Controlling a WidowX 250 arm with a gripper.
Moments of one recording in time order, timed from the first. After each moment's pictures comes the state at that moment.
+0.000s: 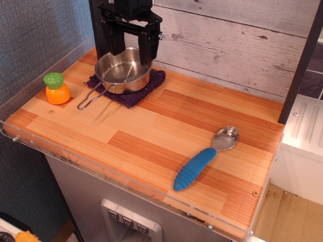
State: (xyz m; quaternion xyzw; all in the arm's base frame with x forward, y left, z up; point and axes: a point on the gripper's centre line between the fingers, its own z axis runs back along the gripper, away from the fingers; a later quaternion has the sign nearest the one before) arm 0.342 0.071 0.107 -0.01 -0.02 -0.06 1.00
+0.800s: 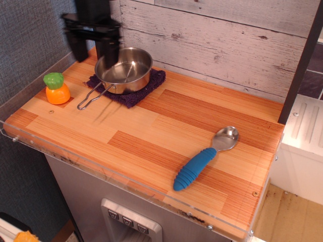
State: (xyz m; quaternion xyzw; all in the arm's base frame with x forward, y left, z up) arm 0.322 0.138 0.089 -0.02 -0.01 0.02 1.00
